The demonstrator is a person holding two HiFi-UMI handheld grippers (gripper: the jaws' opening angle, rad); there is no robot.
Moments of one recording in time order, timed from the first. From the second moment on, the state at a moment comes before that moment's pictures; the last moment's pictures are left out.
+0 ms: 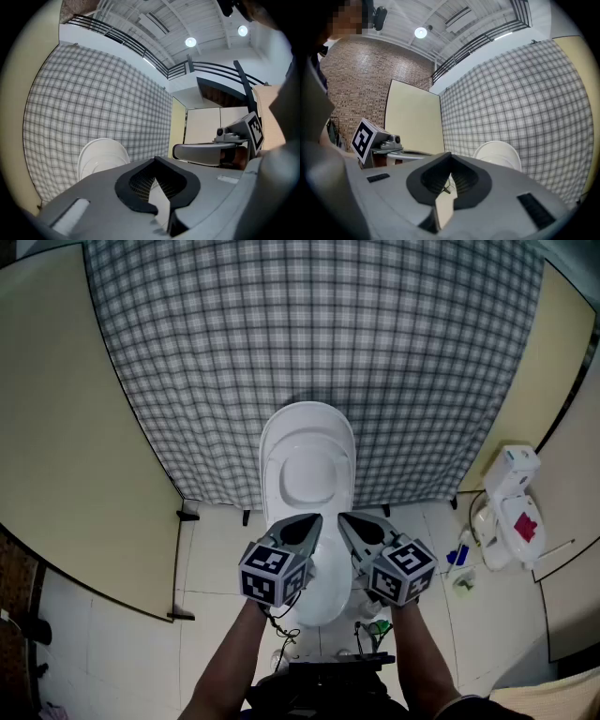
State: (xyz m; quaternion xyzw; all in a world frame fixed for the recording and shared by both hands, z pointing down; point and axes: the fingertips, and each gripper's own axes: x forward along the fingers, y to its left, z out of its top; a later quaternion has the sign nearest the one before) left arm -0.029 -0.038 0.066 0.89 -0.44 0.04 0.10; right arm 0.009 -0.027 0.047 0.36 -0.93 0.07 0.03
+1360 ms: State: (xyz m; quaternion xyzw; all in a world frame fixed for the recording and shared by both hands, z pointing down) left arm 0.128 -0.042 0.397 0.89 -0.33 0.14 0.28; right arm 0.216 -0.039 0.405 0.49 -0.81 0.24 0.23
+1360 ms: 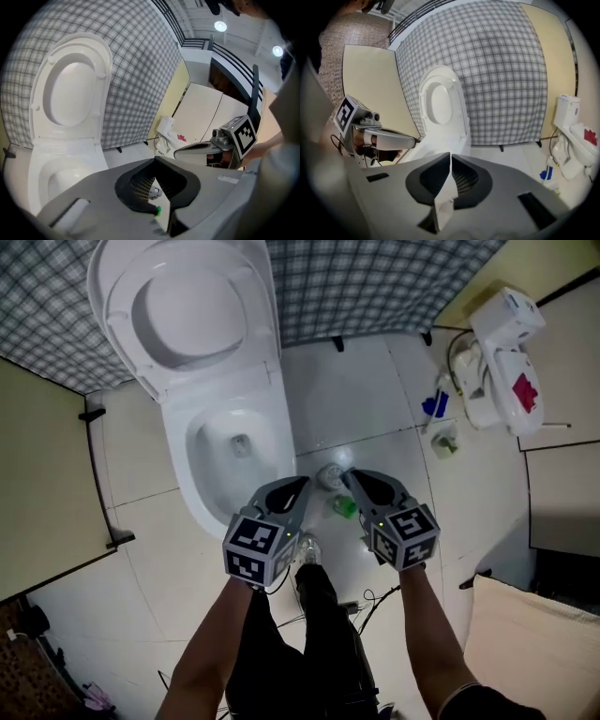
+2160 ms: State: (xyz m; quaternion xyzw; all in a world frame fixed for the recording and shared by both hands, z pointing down) left arm 0.173 0.004 0.556 0.87 -0.31 0.19 0.34; right arm 0.308 -0.028 0.708 0.45 -0.71 0.32 0.43
